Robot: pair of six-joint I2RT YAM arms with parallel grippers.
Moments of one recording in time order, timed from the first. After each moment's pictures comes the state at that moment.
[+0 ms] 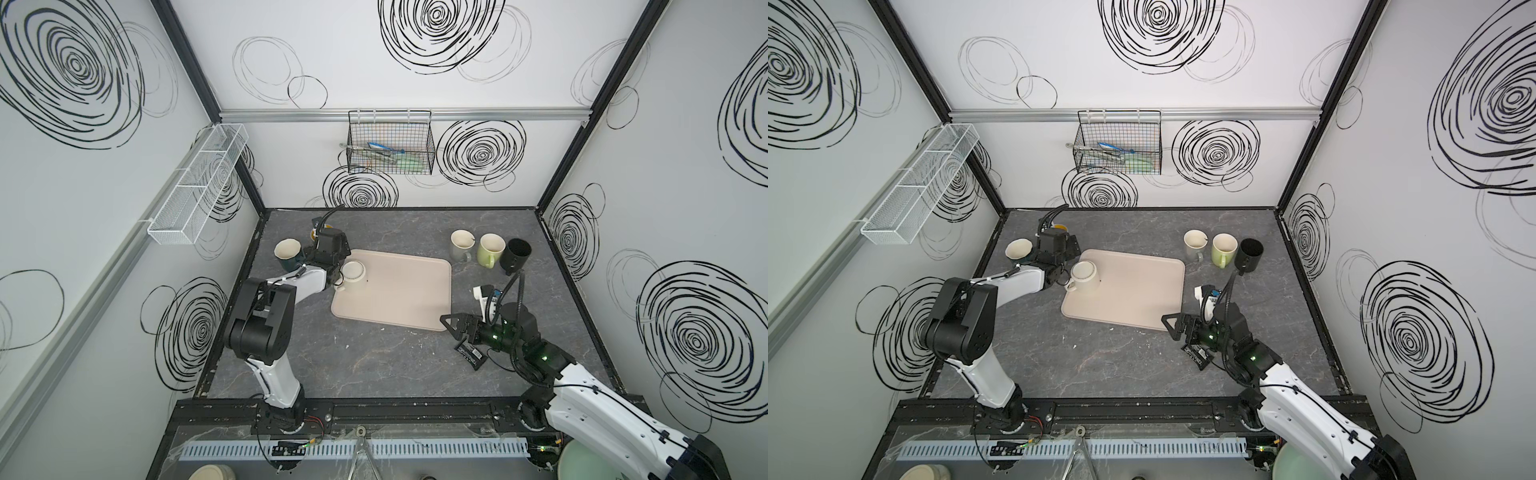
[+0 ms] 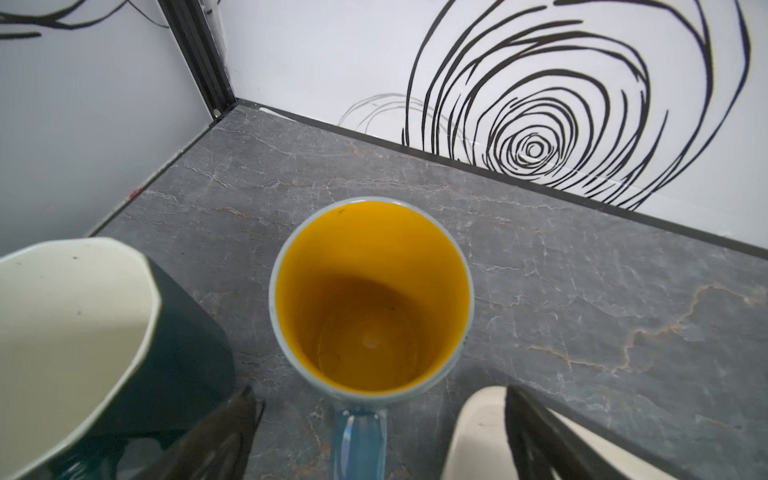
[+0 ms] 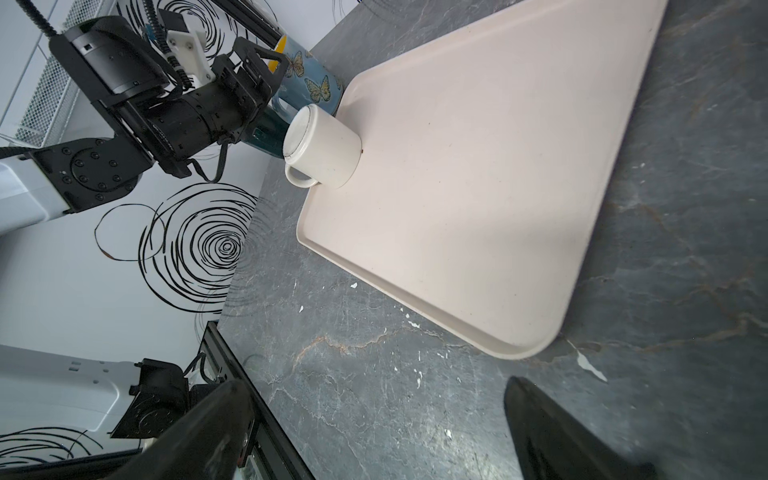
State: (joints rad) left arm -0.19 1.76 0.99 0.21 -0.42 -0.38; right arm 0.55 0.69 0.30 -0.08 -0.33 0.76
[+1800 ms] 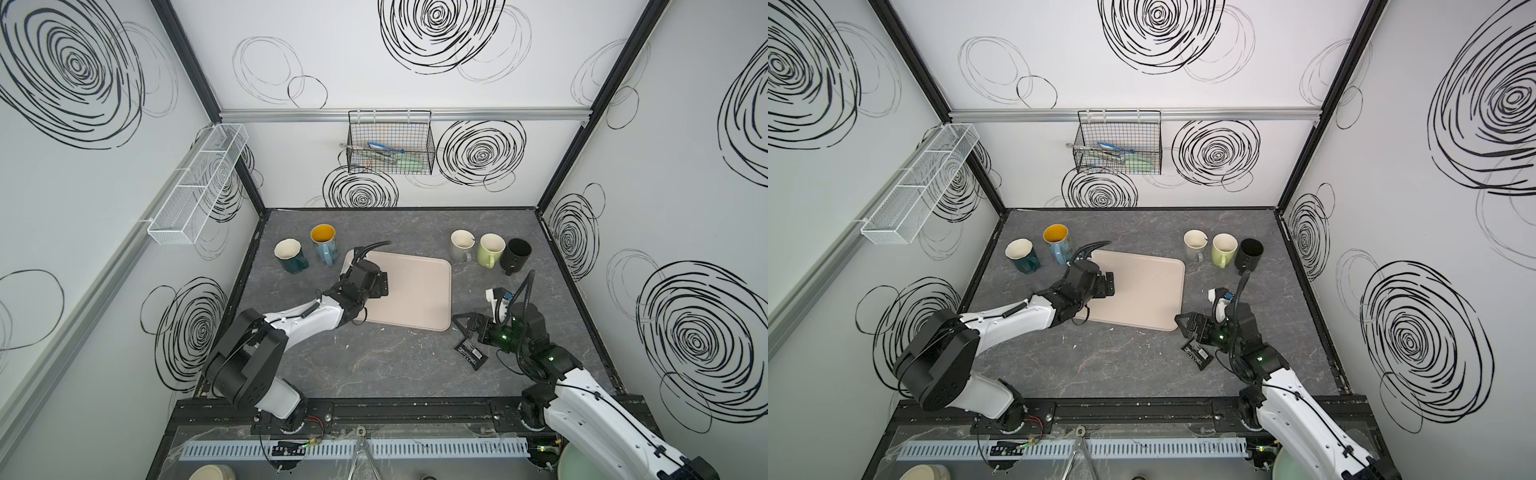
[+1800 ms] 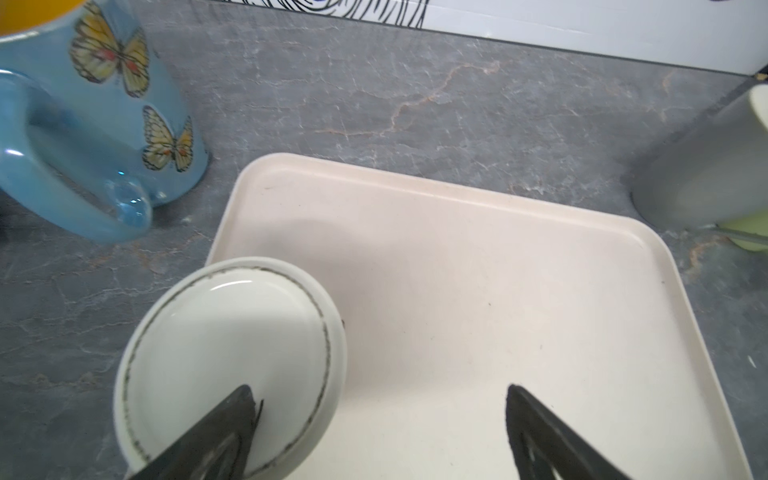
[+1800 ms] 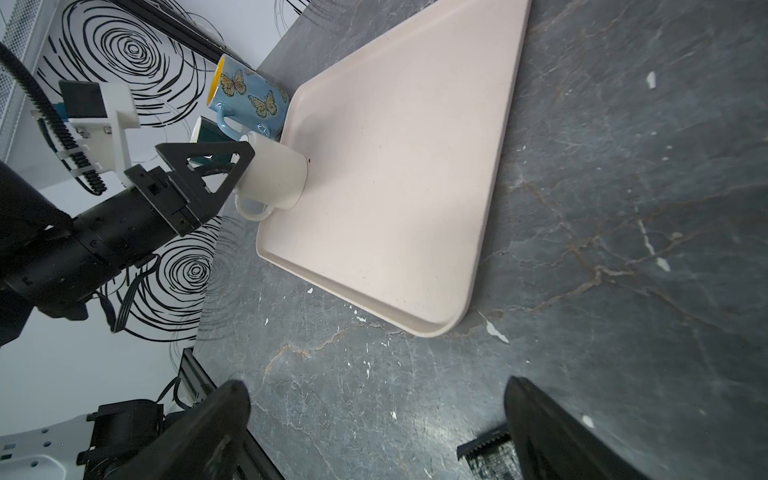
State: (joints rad) left arm -0.59 1.52 0.79 0.01 -0.30 -0.50; right arm 0.38 0.64 0.27 -0.19 -0.40 0.73
